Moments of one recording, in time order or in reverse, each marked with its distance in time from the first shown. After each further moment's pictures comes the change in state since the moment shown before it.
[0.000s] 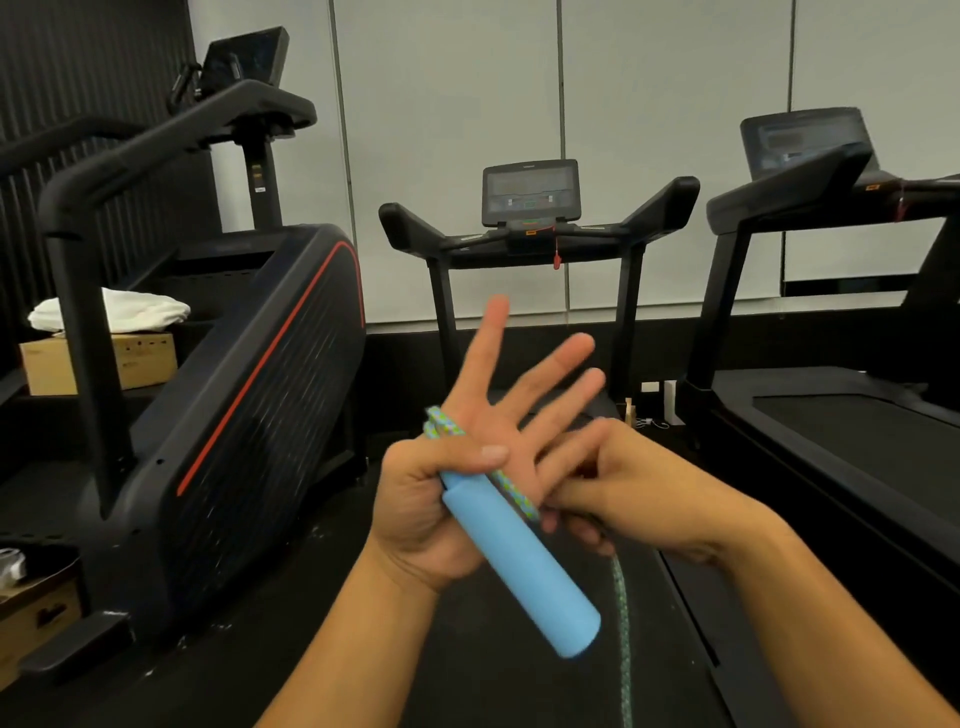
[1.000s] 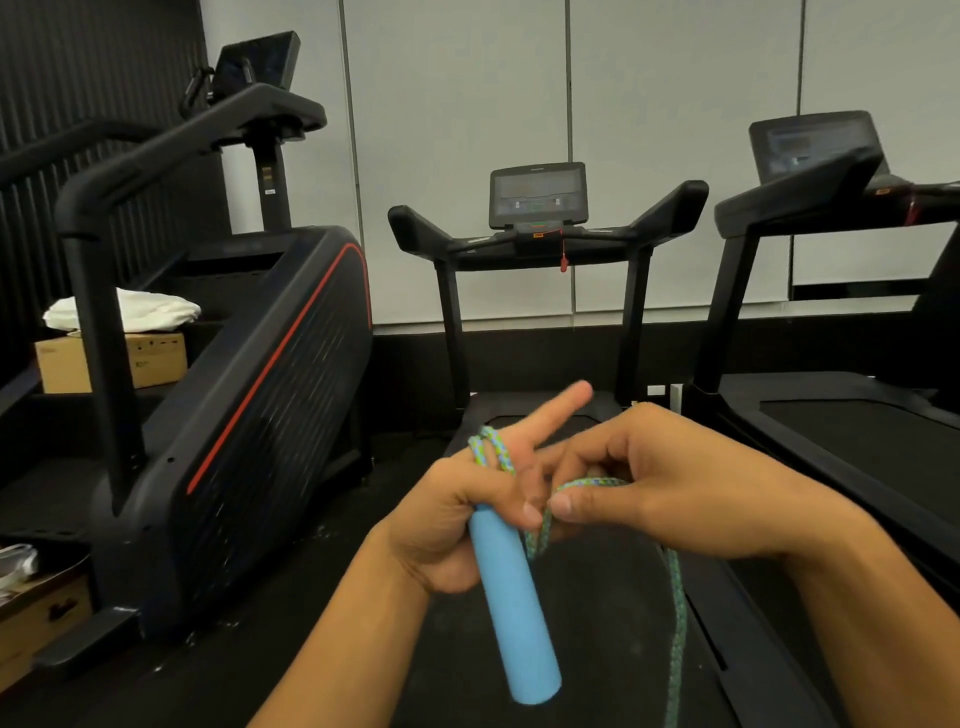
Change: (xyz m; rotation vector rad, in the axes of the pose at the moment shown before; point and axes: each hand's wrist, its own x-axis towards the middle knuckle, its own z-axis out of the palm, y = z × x) left_hand -0.015 0.005 -0.010 0.184 0.093 -0.391; right_hand -0.017 -0.036 -0.012 -0.364 -0.025 -0.050
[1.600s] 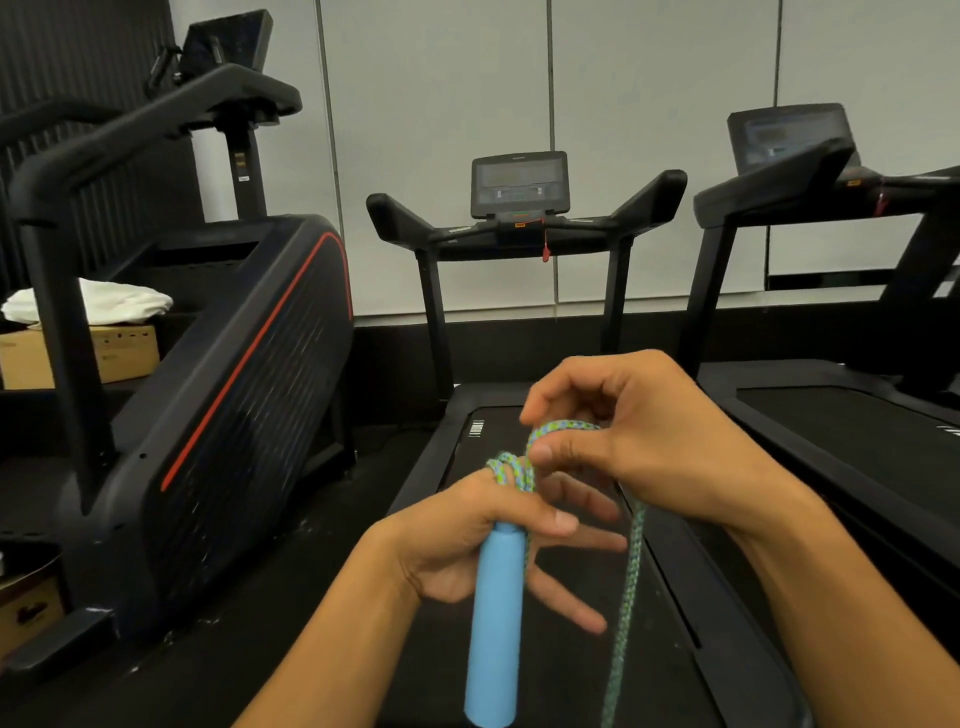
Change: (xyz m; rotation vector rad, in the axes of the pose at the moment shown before) left_hand 0.004 -0.017 0.003 0.066 0.053 -0.290; right_hand 0.005 0.006 -0.001 0.107 0.345 -0.118
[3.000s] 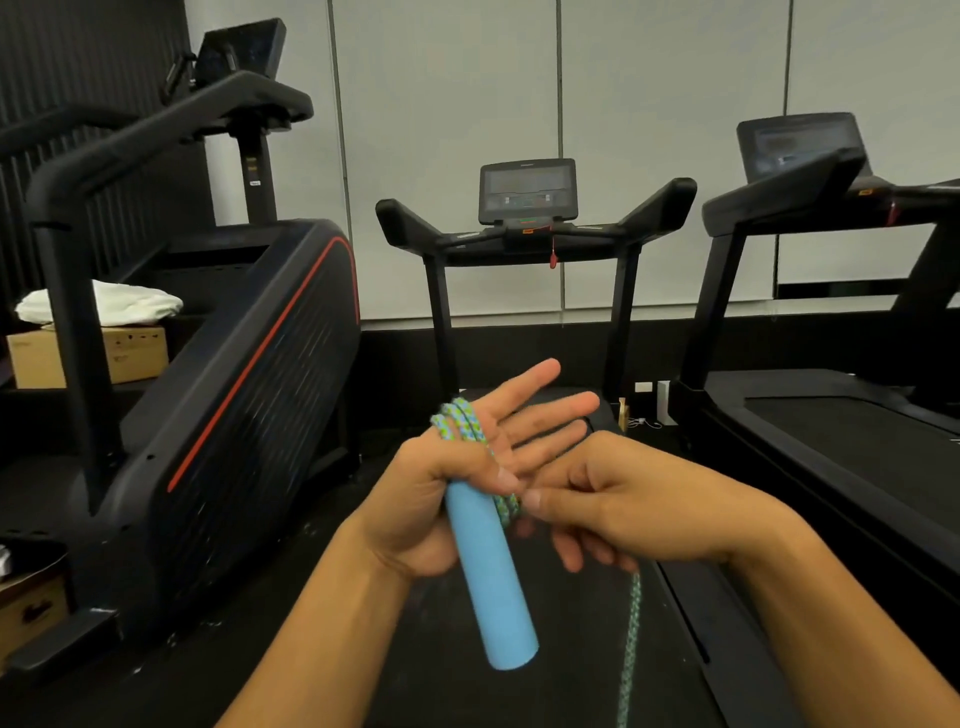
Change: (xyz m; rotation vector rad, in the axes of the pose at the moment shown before) left_hand -0.008 0.023 -0.011 -0.086 0.030 0.388; right_hand -0.002 0.005 0.016 0.002 -0.469 0.287
